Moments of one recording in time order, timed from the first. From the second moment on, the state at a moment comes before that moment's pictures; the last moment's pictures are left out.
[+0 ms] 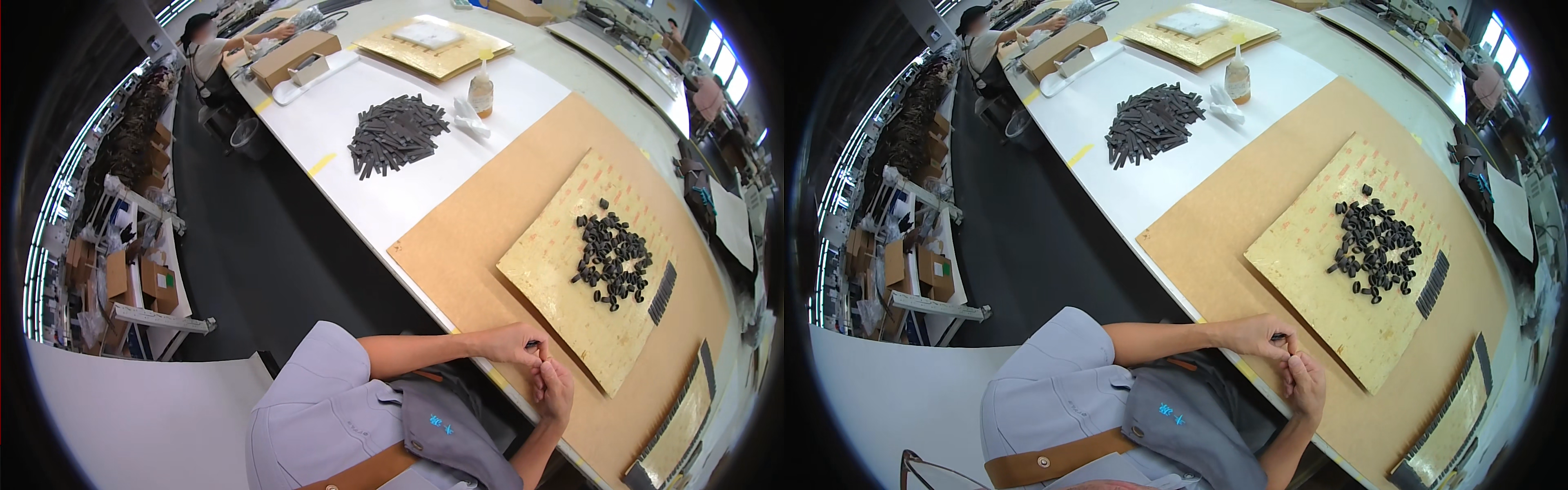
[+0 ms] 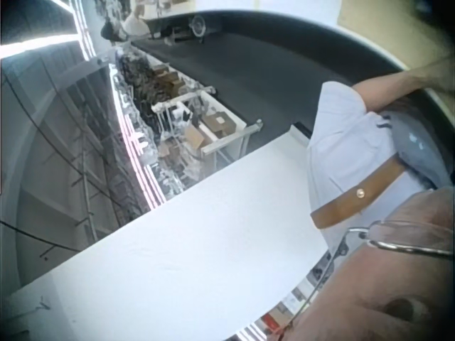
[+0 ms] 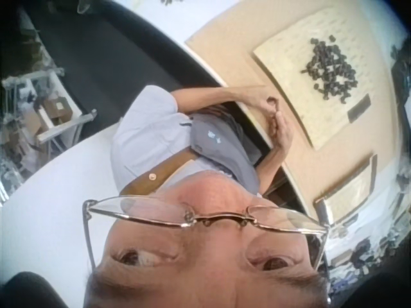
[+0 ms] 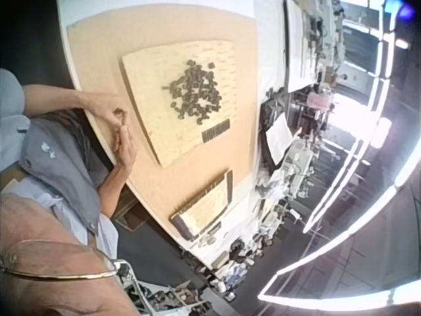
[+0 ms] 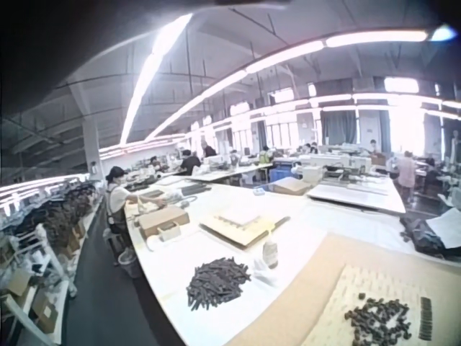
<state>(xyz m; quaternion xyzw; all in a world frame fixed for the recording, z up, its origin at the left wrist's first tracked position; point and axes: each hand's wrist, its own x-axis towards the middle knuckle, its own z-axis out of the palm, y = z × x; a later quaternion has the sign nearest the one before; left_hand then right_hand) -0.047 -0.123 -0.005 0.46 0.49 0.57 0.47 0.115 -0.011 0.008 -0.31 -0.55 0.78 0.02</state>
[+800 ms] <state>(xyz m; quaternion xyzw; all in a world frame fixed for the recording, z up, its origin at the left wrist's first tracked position) -0.044 -0.120 -0.006 0.34 0.55 0.56 0.52 0.120 -0.001 -0.011 -0.24 -0.41 0.87 0.11</state>
